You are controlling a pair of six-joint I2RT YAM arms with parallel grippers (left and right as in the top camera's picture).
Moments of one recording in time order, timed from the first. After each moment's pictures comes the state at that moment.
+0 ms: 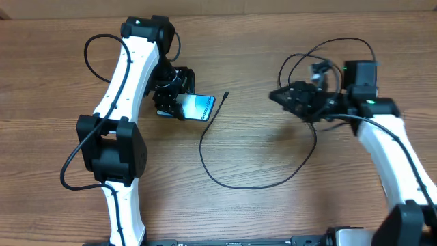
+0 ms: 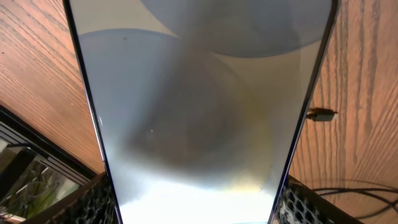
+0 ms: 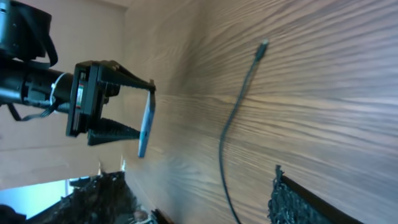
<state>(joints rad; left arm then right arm) -0.19 2.19 2.08 -1.60 0.37 -1.48 0.03 1.51 1.09 -0.55 -0.90 0.44</state>
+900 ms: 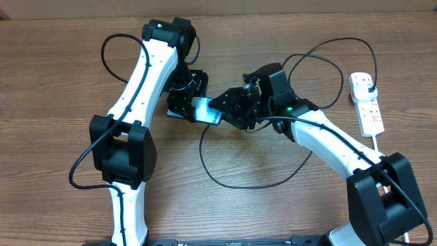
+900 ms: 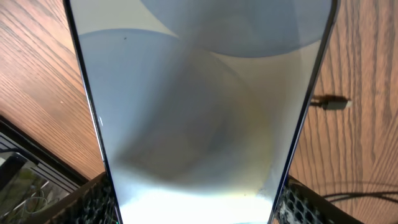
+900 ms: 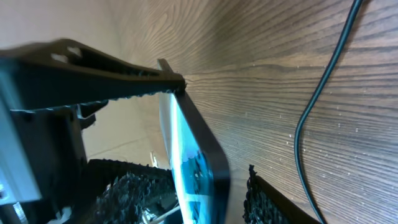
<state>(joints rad) -0.29 2.19 2.08 -1.57 0.32 -1.55 0.45 1.72 1.09 -0.15 -0.70 1.07</state>
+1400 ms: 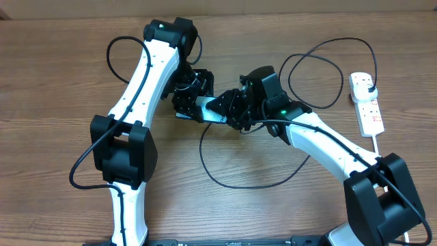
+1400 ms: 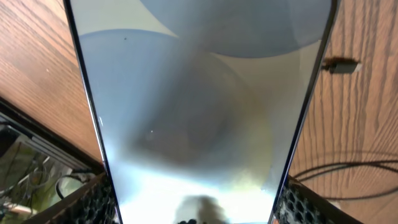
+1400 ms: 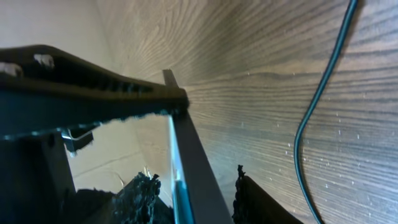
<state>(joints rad) -0.29 2.19 2.08 -1.56 0.44 -1.55 0.49 1.72 1.09 -0.13 -0.60 1.12</state>
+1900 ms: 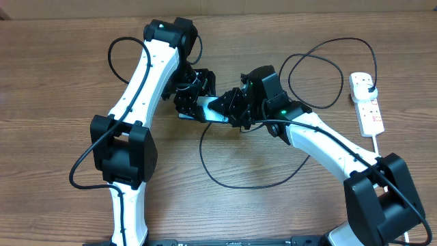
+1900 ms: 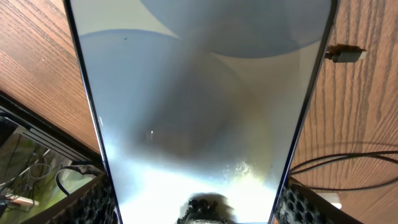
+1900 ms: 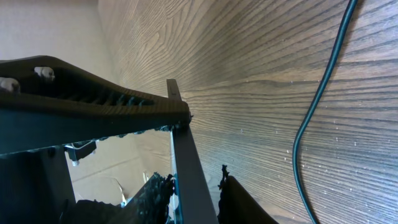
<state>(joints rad) -0.29 2.19 2.08 -1.56 0.48 -1.55 0.49 1.72 1.09 -0.12 -0.58 1.12</state>
